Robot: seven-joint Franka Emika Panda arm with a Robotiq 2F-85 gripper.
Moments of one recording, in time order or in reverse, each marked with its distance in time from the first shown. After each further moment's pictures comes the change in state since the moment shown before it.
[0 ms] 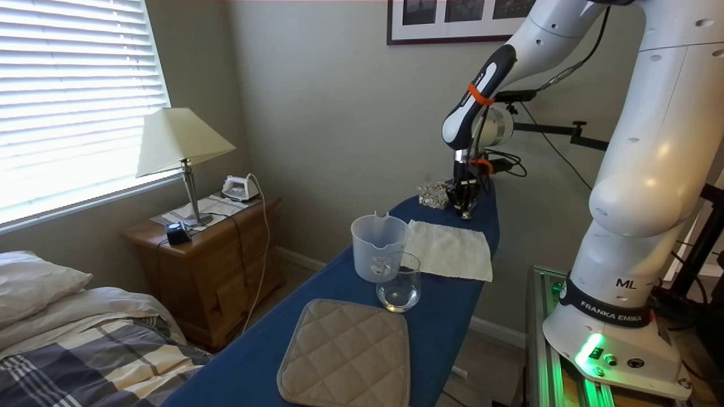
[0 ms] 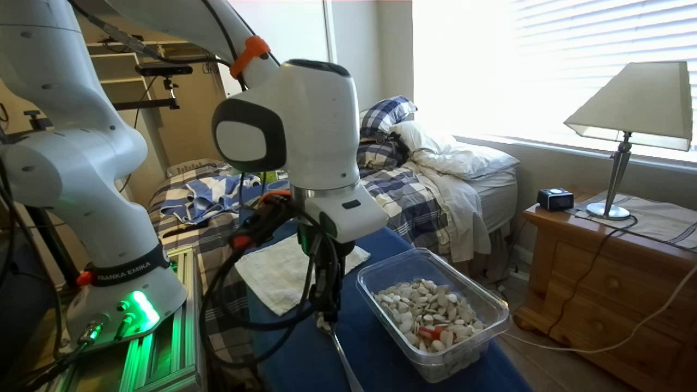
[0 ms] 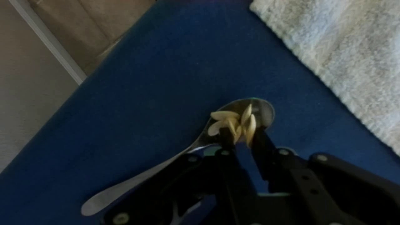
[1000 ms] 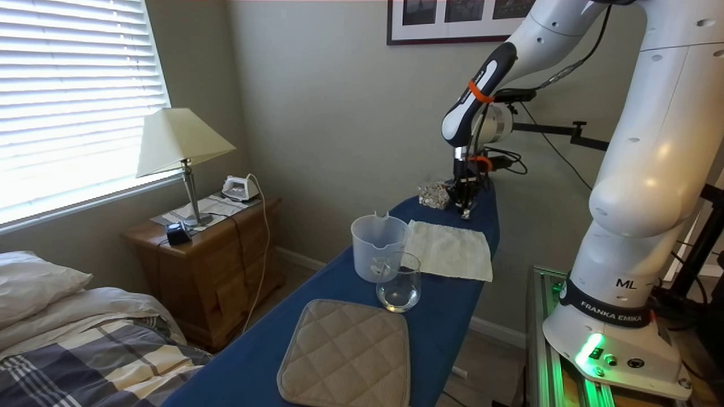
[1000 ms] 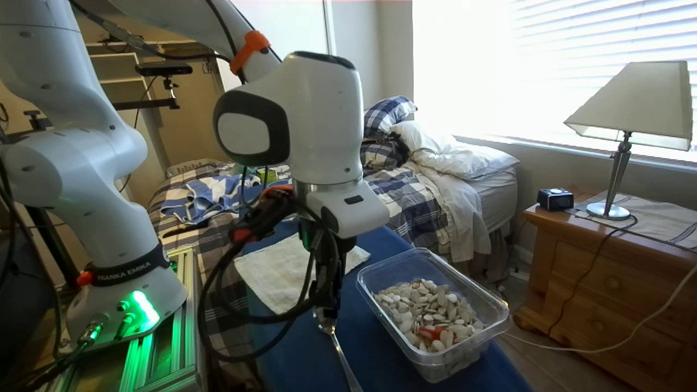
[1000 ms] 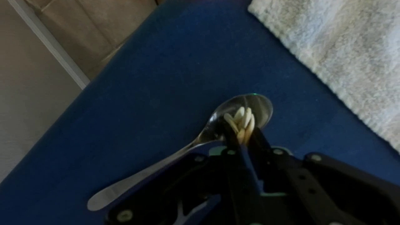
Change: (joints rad) arm 0.000 -0.005 -0.002 0.020 -0.015 -0.040 0.027
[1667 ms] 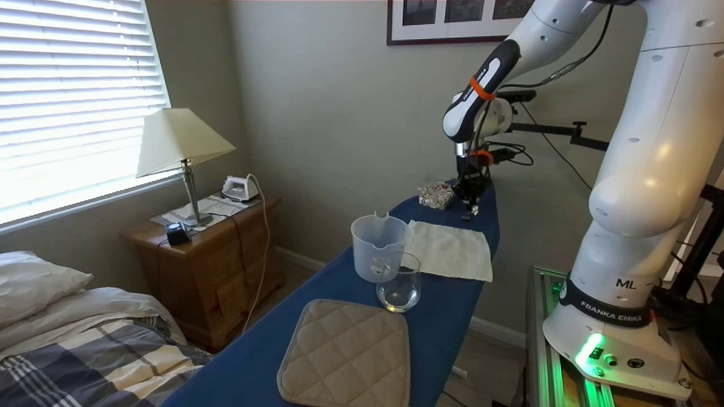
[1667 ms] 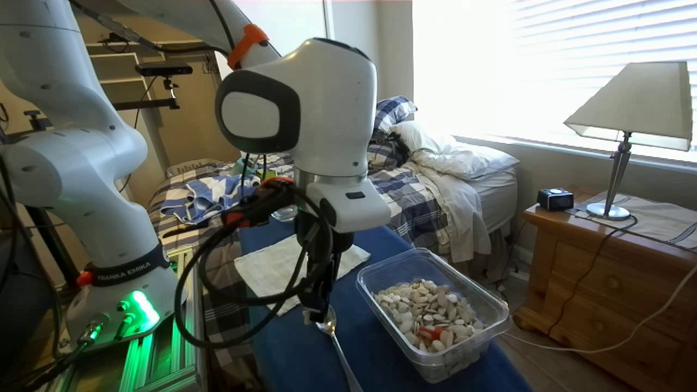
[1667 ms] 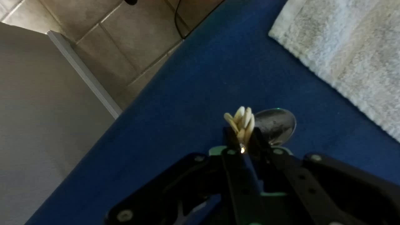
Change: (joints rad) arm -0.002 -0.002 -0.014 0.052 -0.121 -0.137 0.121
